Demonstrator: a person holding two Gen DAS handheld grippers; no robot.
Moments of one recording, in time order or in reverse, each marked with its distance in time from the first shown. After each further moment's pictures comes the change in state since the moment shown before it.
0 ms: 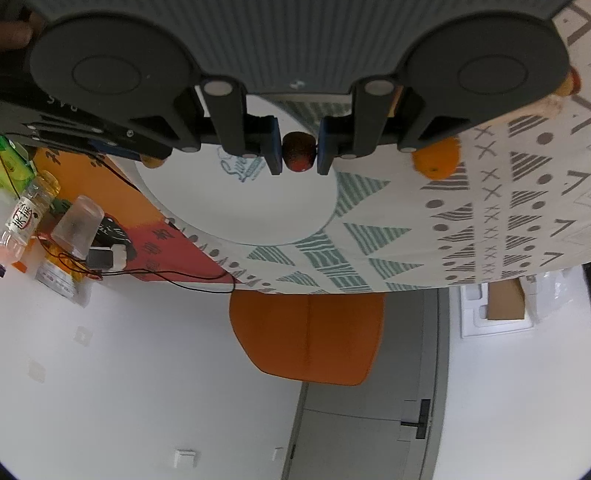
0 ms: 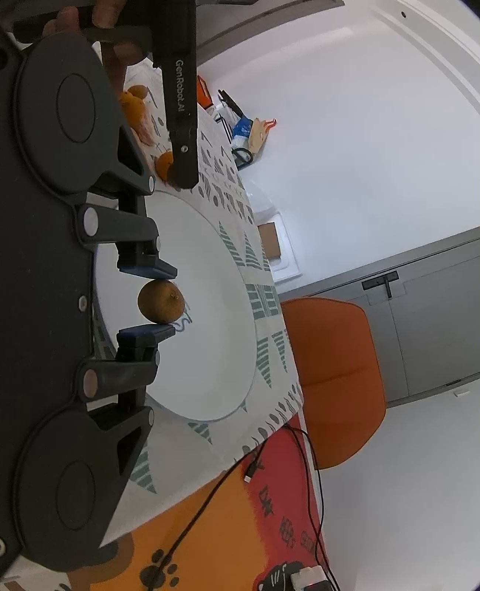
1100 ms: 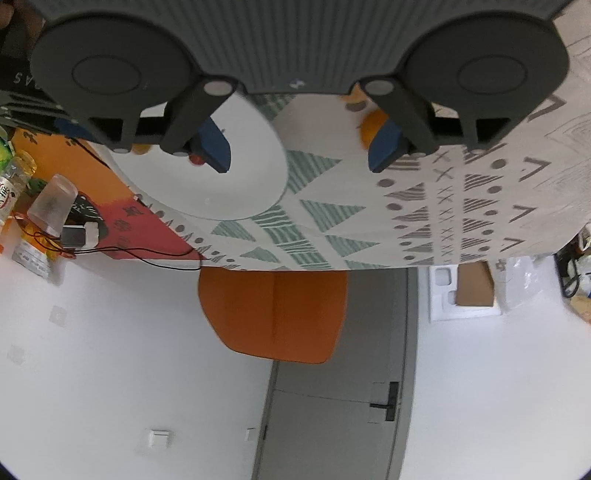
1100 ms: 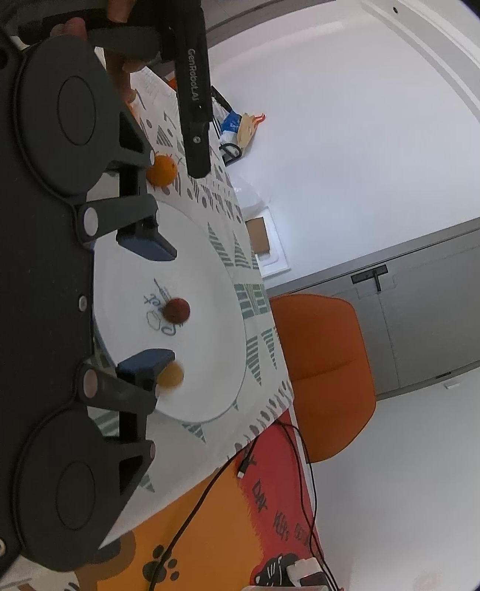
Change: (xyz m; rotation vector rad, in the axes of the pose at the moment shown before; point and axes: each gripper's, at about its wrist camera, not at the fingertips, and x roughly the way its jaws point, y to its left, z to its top) left arm -0.020 0.025 0.008 -0.035 -0.062 0.108; right arm -0.006 0.013 0.000 0.006 -0.035 -0.008
